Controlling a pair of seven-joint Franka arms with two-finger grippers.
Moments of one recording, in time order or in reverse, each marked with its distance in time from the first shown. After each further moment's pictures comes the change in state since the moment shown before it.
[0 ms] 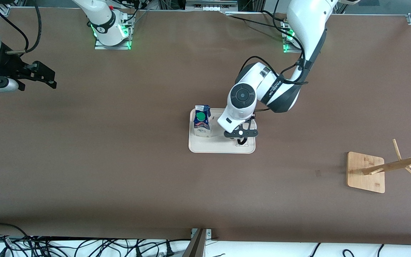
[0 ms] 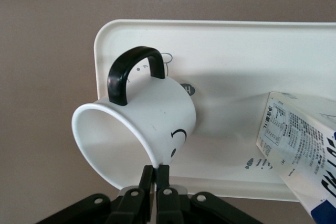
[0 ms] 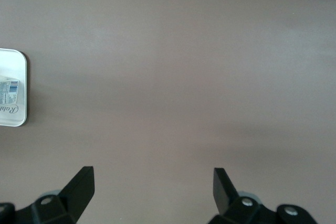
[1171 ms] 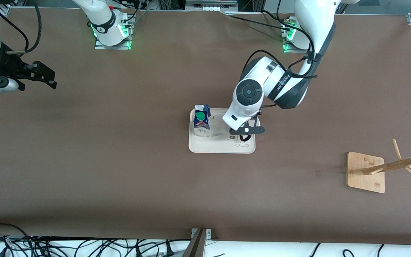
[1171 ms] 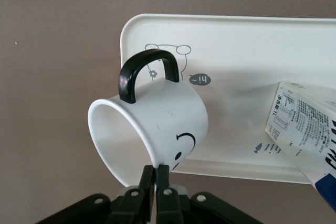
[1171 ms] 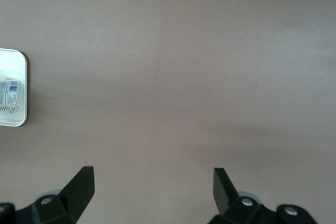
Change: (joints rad) left arm 0.036 -0.054 -0.019 -0.007 0.000 -0.082 0.002; right arm 0.000 0.000 0.000 0.000 0.000 0.000 0.000
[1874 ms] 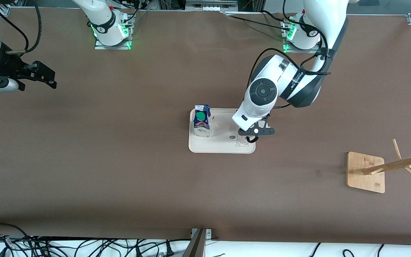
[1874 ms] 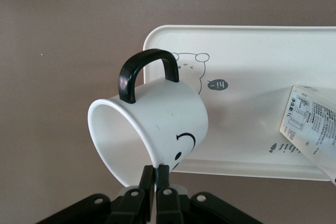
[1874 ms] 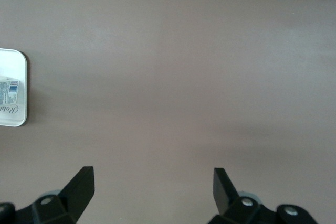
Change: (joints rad) left arm 0.046 -0.050 0.000 -0.040 0.000 0.000 0.060; right arm 0.000 0.000 0.000 0.000 0.000 0.000 0.000
